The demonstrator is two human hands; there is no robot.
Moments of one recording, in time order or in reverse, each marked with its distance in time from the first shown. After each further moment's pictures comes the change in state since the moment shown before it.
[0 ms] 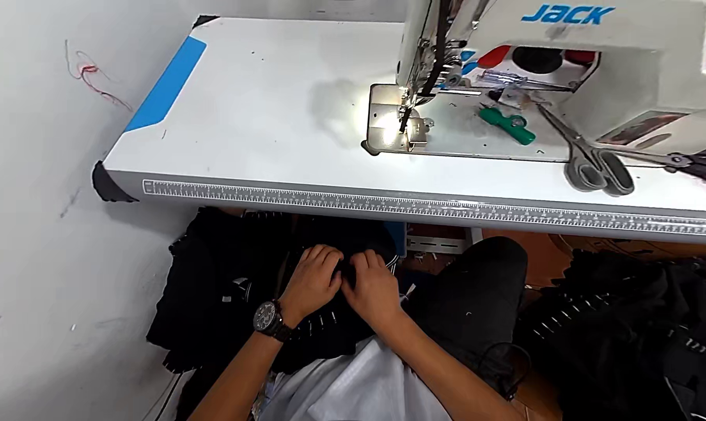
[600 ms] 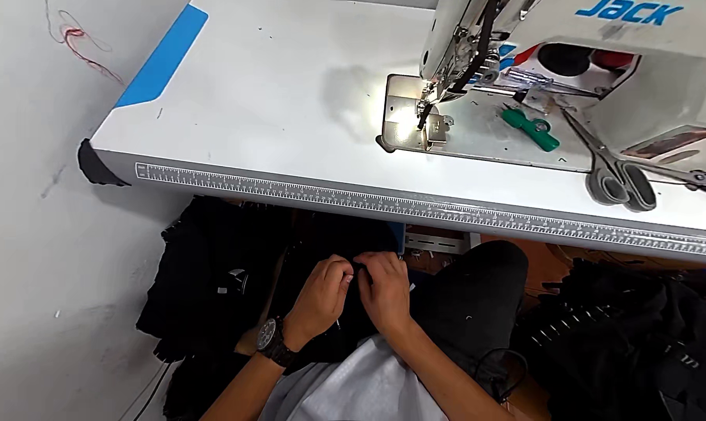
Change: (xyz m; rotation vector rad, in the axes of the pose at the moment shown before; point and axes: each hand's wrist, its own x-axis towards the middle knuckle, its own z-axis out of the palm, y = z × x) left_hand -0.016 0.033 -0.005 -0.375 0.210 -0.039; right_hand 0.000 0.007 -0.001 0.178 0.251 -0.142
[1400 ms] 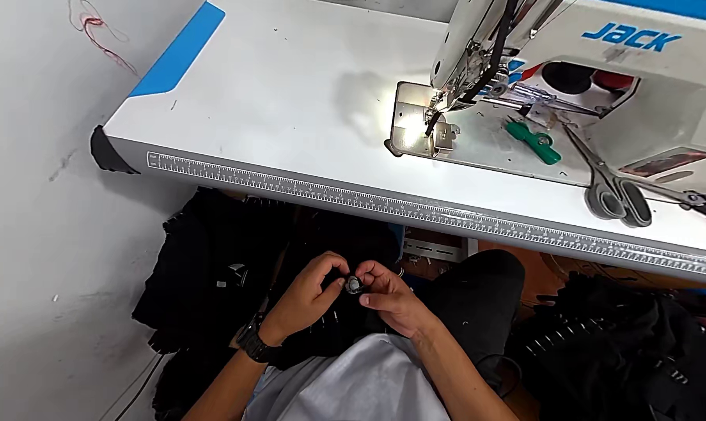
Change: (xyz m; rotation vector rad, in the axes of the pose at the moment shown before) left_hand 0.004 0.002 -0.037 -0.443 -0.116 -0.143; right_hand 0.009 0.016 -0.032 1.524 -0.713 0.593
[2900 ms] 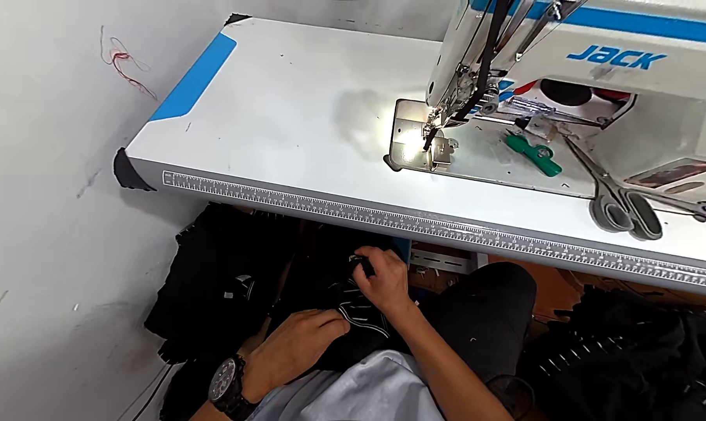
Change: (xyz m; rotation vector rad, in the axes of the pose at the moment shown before) left_hand -0.042 0.015 -0.004 0.539 -0.223 0.272; right_hand 0.058 0.003 -0.008 -1.492 0.577 -0.884
